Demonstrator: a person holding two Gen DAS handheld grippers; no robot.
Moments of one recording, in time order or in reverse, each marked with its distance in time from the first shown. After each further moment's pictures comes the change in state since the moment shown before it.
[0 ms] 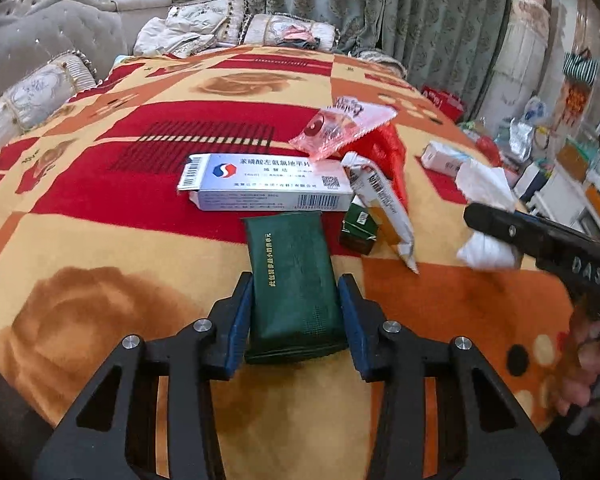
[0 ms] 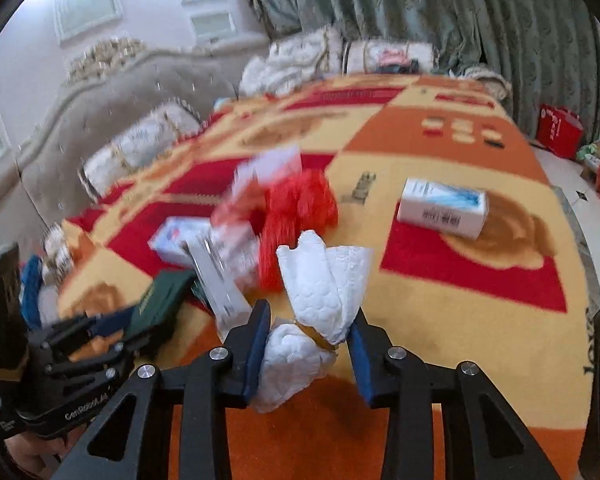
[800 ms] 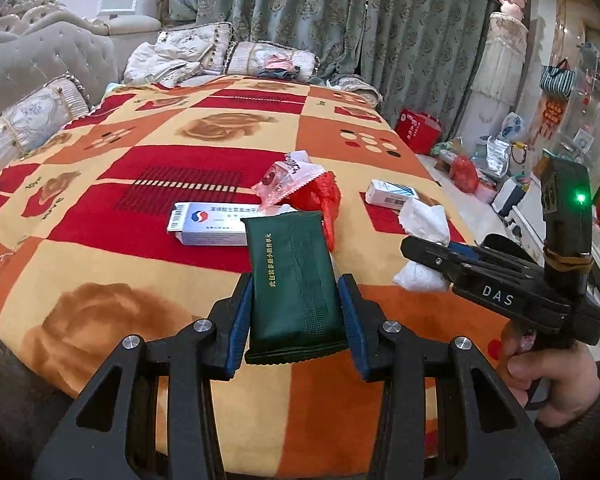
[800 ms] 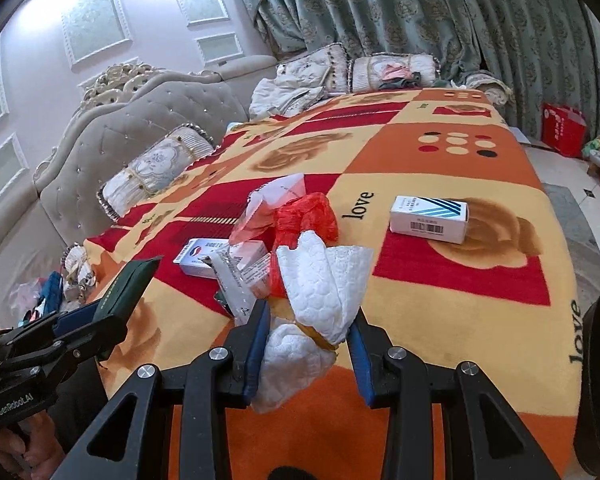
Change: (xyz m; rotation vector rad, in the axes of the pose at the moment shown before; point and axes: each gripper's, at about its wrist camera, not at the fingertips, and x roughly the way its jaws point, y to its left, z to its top) left arm -0.065 -0.036 0.013 0.027 -0.078 -0.051; right arm -0.028 -0.005 -0.005 0.023 -0.049 0.057
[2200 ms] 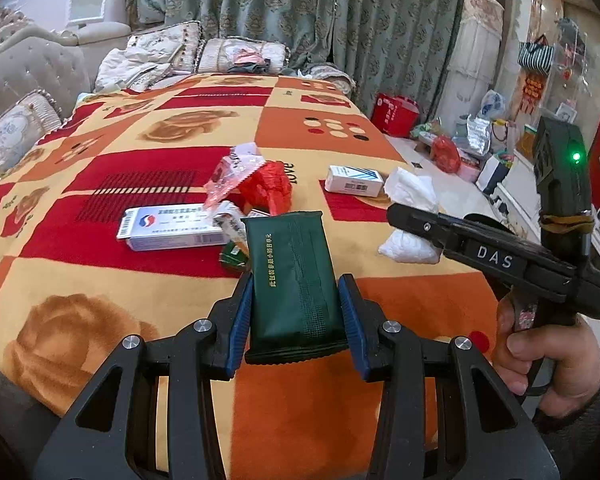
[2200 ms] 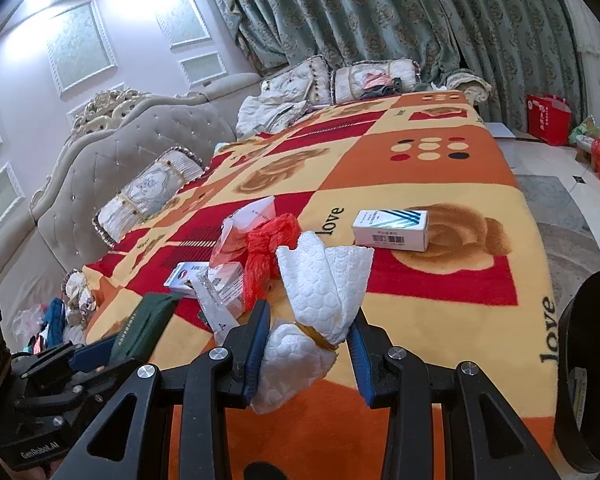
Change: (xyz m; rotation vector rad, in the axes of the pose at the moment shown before) left arm 0.019 -0.044 0.002 0.087 0.039 -0.046; right arm -0.022 -0.031 0.005 0.077 -0.056 -0.008
